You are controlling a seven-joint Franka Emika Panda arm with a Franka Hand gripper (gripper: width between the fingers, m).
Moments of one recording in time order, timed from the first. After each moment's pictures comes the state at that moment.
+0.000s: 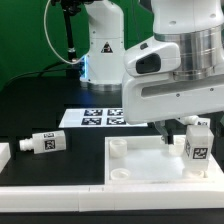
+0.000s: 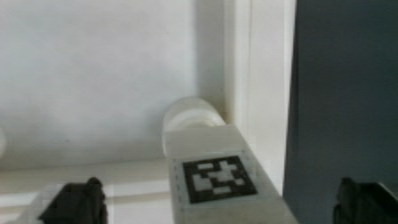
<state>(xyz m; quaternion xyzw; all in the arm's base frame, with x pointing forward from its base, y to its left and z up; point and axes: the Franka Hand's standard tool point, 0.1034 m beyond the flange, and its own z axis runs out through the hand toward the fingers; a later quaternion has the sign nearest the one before) 0.633 0.111 0.084 -1.00 0.01 0.02 0.07</state>
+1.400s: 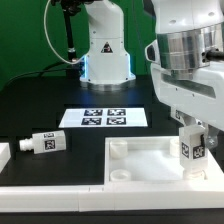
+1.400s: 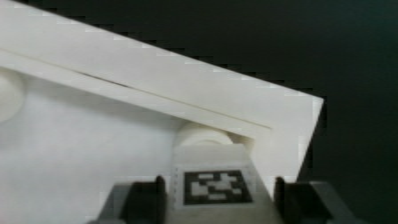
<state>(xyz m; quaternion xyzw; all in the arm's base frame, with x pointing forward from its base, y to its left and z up) 0.636 0.119 0.081 -0.80 0.59 0.02 0.08</state>
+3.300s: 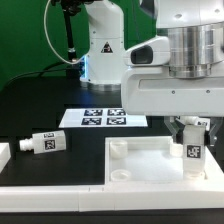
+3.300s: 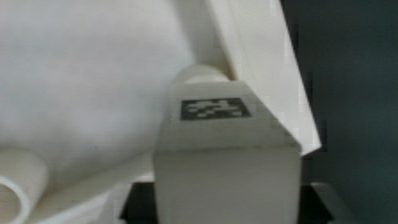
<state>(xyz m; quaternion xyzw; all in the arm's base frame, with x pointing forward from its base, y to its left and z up) 0.646 0.105 0.084 -0.97 0.24 -0.04 0.05</state>
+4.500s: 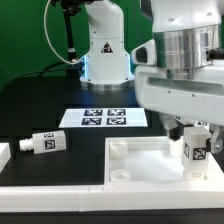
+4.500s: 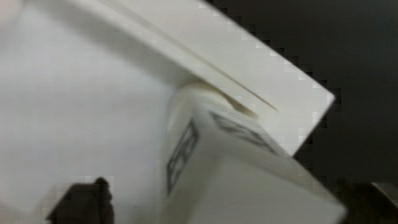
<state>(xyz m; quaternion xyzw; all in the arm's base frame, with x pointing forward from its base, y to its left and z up) 0.639 0.105 0.075 -0.92 0.39 -0.02 0.07</state>
